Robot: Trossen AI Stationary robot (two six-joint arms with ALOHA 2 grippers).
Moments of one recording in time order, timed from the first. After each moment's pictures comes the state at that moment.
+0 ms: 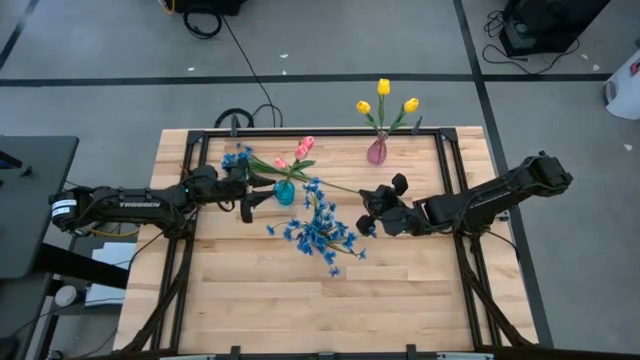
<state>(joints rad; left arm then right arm) 0.31 0.87 0.22 0.62 0.17 -0.16 0.23 1.31 0.76 -0.12 0.88 0.48</state>
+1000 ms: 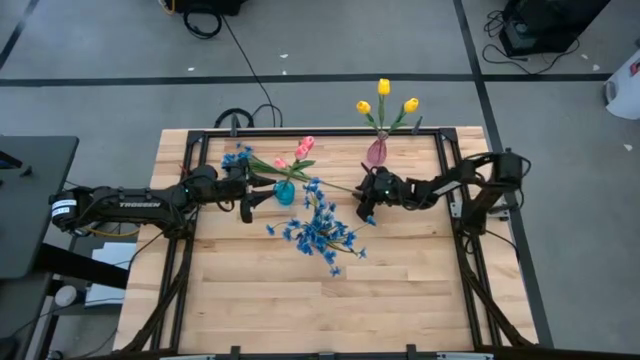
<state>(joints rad) 0.31 0.87 0.22 0.63 0.17 -0.16 -0.29 1.69 0.42 0.62 0.15 0.15</state>
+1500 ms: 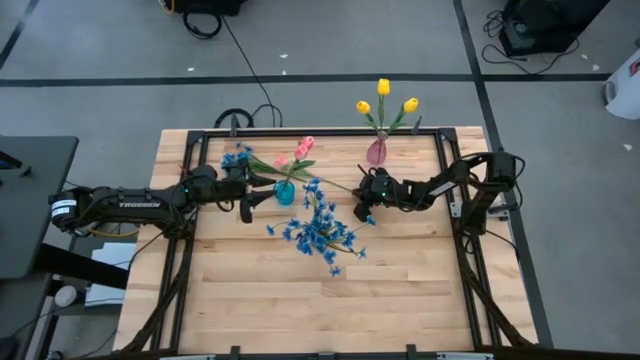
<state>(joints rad) 0.31 0.87 0.22 0.63 0.17 -0.16 -0.26 1.77 0.43 0.61 0.19 0.20</state>
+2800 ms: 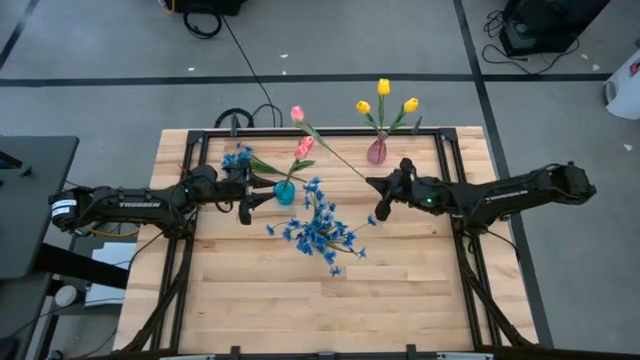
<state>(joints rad) 0.31 0.87 0.22 0.64 0.21 -0.14 -0.03 1.03 0.42 0.30 0.49 0.16</state>
